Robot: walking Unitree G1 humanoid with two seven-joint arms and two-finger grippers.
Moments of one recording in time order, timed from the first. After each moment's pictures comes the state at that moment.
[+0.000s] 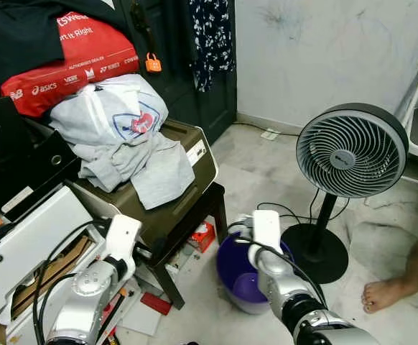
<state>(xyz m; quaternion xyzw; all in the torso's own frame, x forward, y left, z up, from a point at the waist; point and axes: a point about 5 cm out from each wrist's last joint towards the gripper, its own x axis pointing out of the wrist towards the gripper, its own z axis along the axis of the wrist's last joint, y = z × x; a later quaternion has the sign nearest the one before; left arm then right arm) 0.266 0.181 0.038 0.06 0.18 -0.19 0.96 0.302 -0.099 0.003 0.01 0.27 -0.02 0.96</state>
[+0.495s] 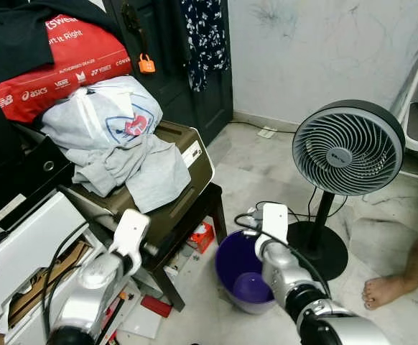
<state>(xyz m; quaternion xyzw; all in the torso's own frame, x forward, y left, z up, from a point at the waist) 0.282 0.169 0.042 0.06 0.16 -0.23 0.96 0.315 -0.109 0.014 0.02 0.27 -0.04 0.96</state>
